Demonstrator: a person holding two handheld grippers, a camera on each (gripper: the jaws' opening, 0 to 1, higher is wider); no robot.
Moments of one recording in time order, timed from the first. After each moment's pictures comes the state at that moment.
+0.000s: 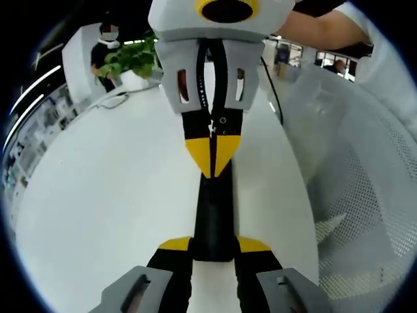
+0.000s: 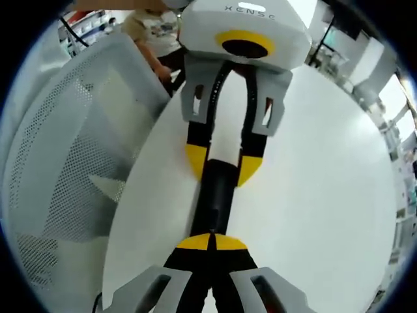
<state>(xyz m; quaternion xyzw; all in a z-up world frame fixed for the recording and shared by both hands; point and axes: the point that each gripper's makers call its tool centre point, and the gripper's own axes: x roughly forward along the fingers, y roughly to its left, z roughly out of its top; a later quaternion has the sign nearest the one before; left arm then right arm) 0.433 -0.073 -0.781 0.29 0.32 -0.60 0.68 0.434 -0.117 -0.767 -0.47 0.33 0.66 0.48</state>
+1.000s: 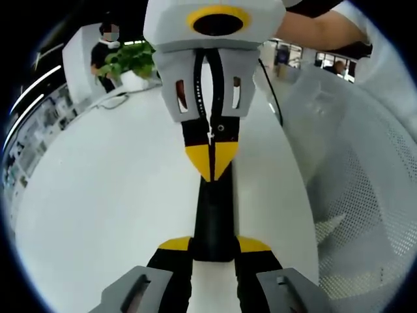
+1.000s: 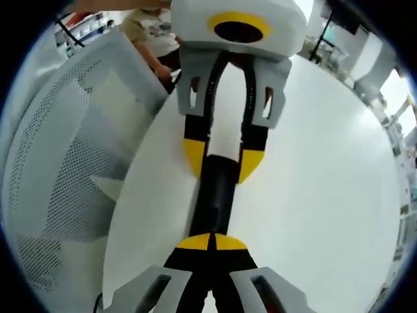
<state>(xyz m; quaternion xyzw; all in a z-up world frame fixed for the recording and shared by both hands) 0.433 -0.073 -0.779 0.29 0.31 -0.60 0.68 0.436 -0.118 -0.774 -0.47 0.34 0.66 0.48</state>
